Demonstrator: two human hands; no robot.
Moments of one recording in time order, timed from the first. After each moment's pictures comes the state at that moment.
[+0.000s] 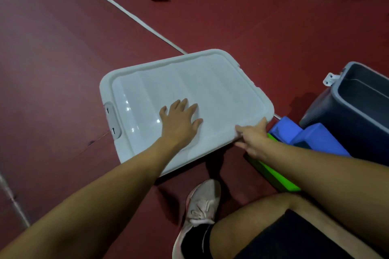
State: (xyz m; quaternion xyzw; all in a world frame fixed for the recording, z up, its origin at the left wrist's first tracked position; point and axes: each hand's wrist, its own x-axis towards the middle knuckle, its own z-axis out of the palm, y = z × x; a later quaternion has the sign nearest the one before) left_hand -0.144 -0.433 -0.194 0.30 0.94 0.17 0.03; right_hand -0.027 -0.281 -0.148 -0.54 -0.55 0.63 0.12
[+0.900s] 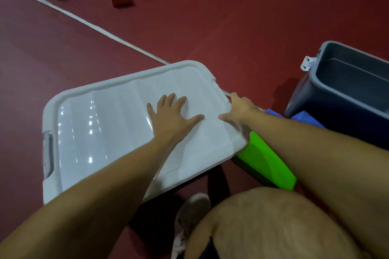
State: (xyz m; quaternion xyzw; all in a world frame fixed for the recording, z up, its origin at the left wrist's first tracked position) left_hand -0.171 -0.336 -0.200 0.30 0.94 0.18 0.02; right_hand -0.072 -0.149 -0.144 -0.41 -0.88 0.20 -0.13
